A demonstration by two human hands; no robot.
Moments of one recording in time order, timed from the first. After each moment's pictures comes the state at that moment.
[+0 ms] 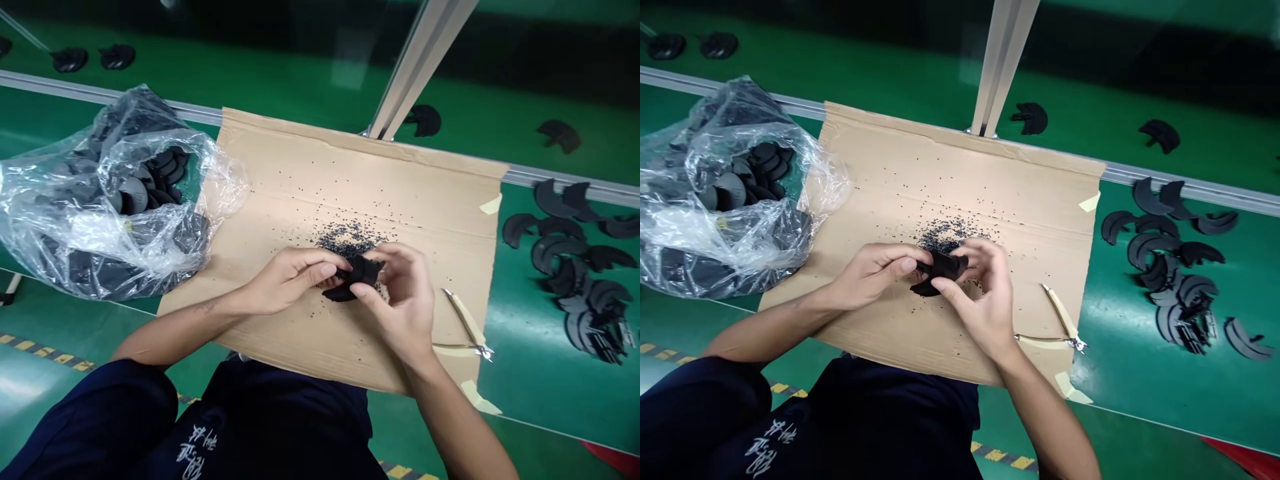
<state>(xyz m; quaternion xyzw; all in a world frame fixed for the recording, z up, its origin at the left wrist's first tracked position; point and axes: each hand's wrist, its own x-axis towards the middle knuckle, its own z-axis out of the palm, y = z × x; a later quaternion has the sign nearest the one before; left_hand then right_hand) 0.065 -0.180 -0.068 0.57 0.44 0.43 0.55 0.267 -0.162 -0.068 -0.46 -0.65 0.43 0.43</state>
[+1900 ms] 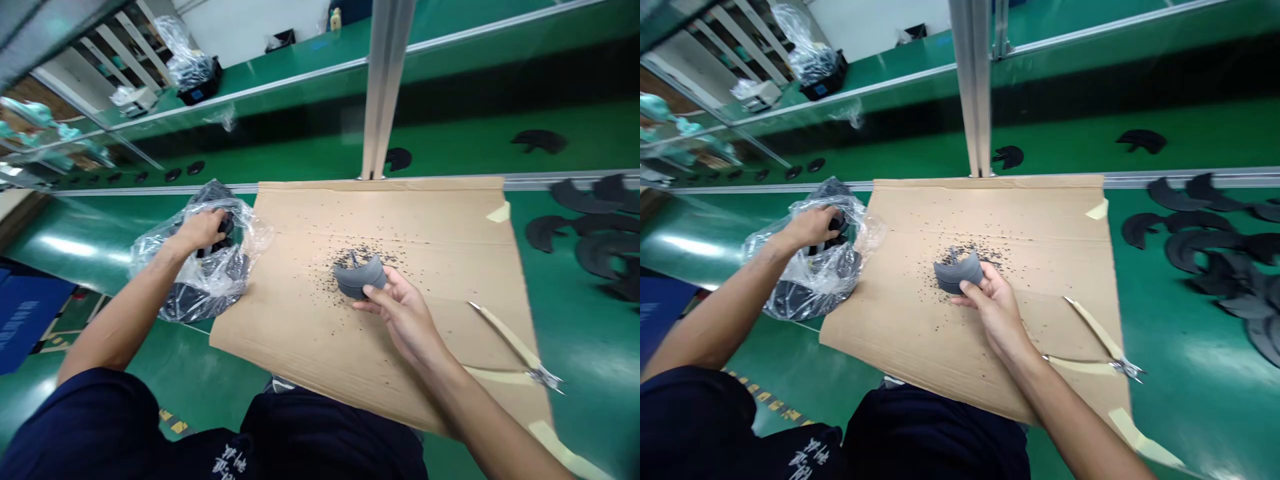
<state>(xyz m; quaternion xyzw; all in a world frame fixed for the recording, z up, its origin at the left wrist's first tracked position) -0.172 -0.118 -0.035 0.69 0.72 0.11 0.02 0.261 -0.158 -0.075 -0.40 -0.36 0.74 0.40</state>
